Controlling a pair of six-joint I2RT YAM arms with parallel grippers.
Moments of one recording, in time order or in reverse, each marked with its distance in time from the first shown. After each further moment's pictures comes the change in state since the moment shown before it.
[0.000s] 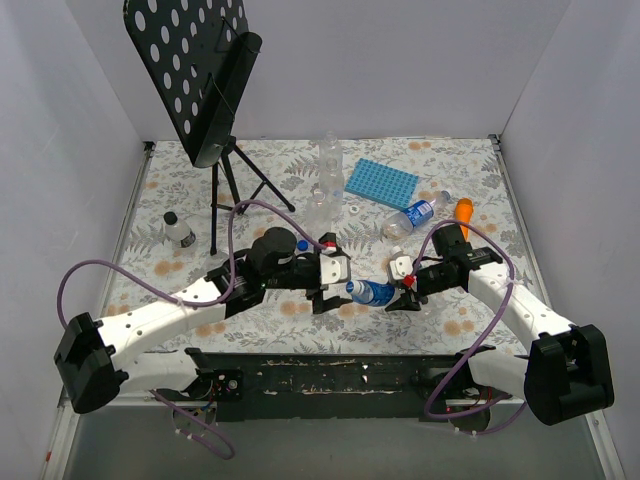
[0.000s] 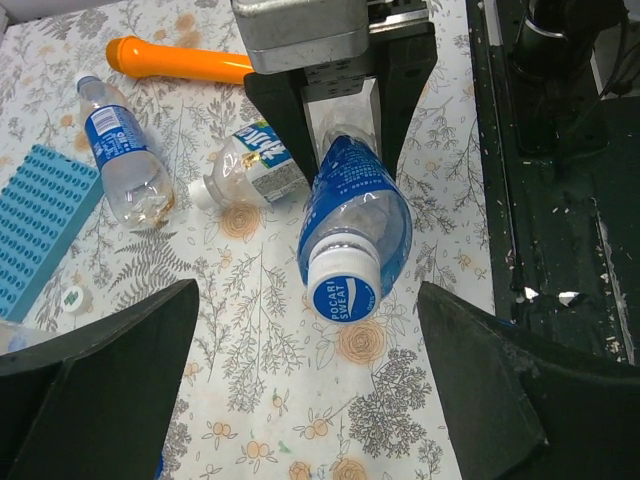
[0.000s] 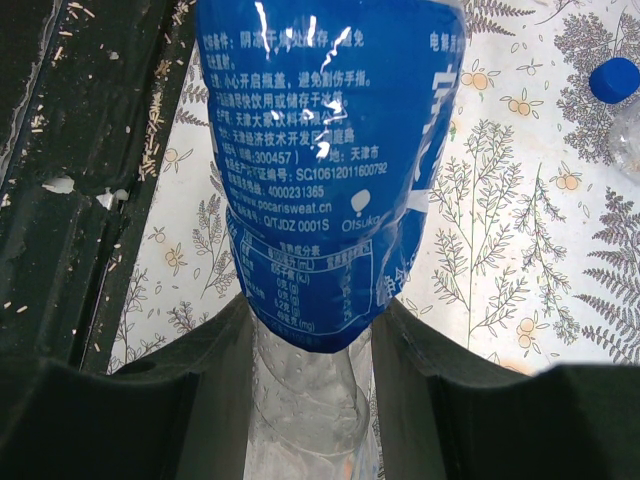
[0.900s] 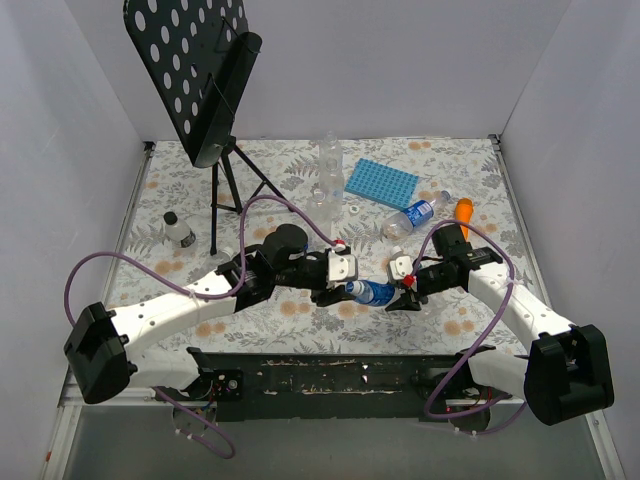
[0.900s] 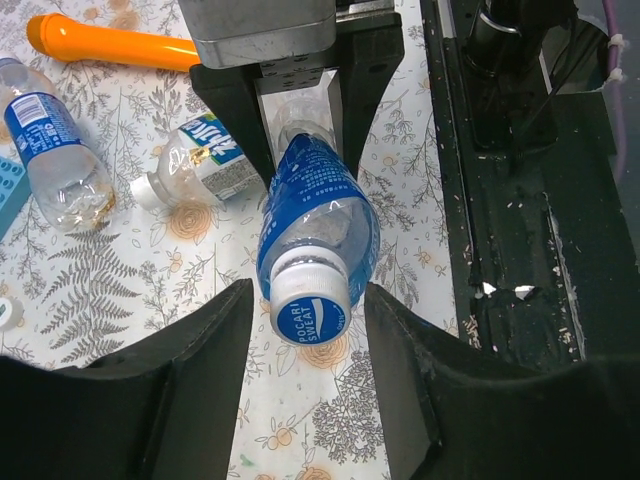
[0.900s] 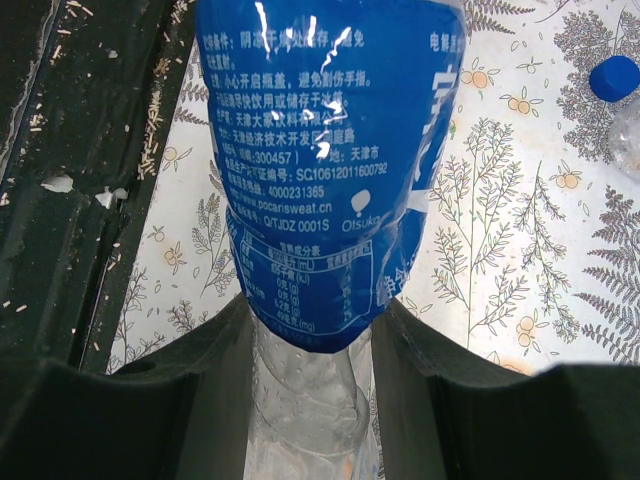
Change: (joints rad) left arm 0.000 0.093 0.047 -0.039 0.082 -0.037; right arm 0.000 0.000 0.000 0.000 0.003 0.000
